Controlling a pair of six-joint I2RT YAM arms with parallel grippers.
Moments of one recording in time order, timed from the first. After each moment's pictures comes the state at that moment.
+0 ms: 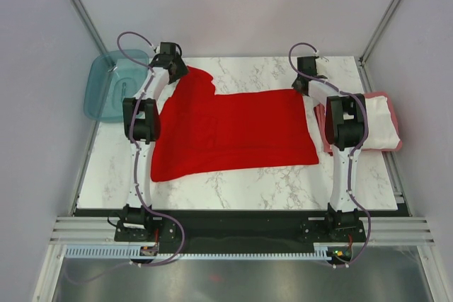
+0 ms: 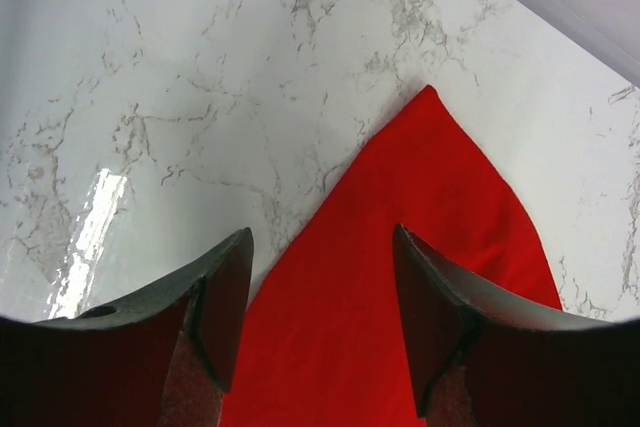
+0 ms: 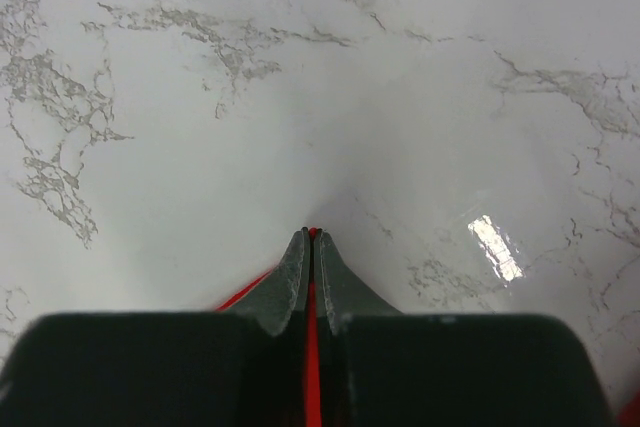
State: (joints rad) left arm -0.09 2.62 2.35 -0.51 -0.12 -0.56; right arm 0.11 2.32 1.73 -0.19 0.34 0.63
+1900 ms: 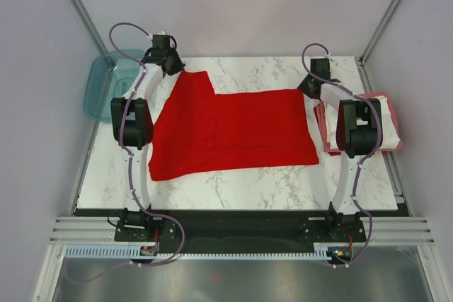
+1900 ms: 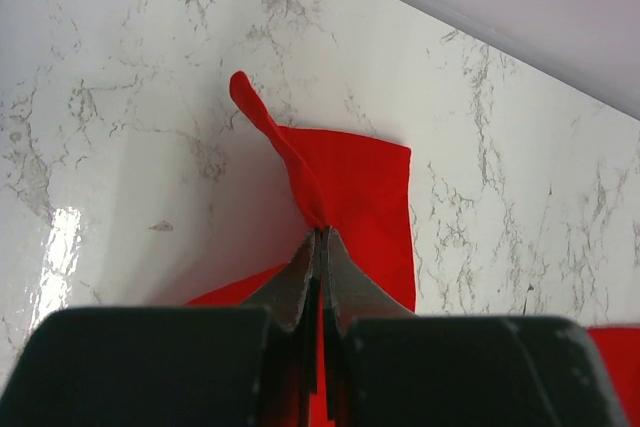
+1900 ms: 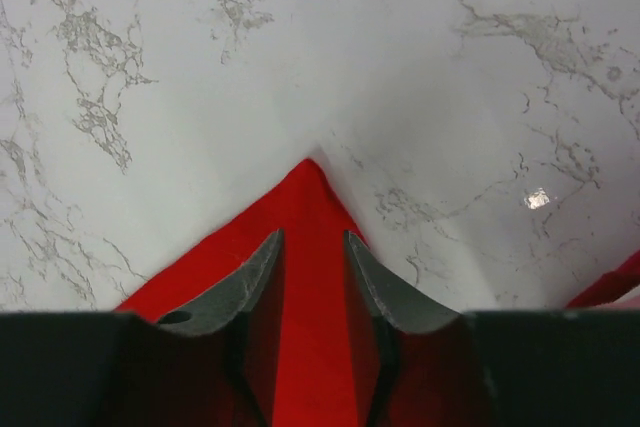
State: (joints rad) left arm -0.09 2.36 2.12 -0.43 0.04 -0.52; right arm 0.04 2.14 1.54 -0.15 0.16 0.67
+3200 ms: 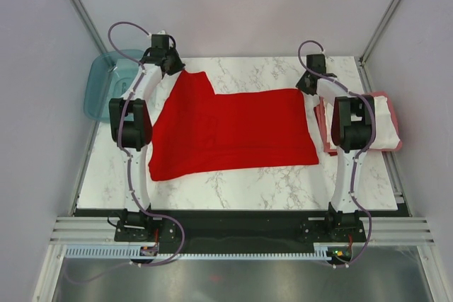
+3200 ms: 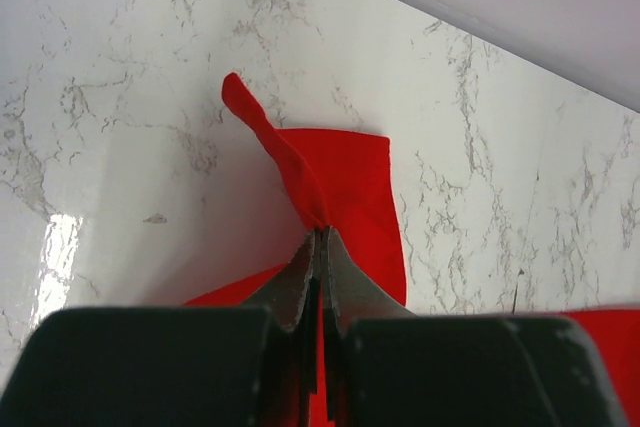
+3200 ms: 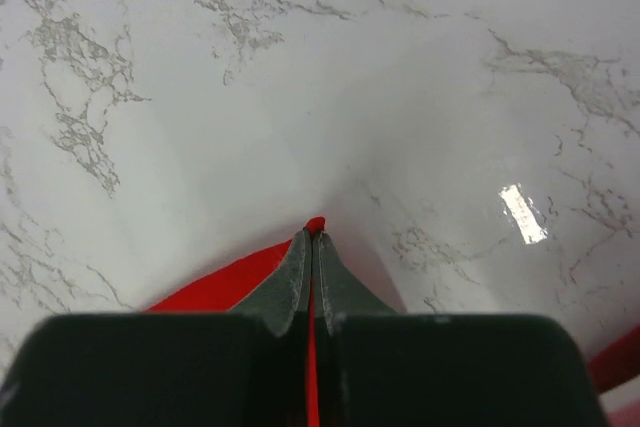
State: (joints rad) left arm -0.09 2.34 2.09 -0.42 0.06 -0.51; right arm 0.05 2.26 1.71 -0.26 0.18 0.63
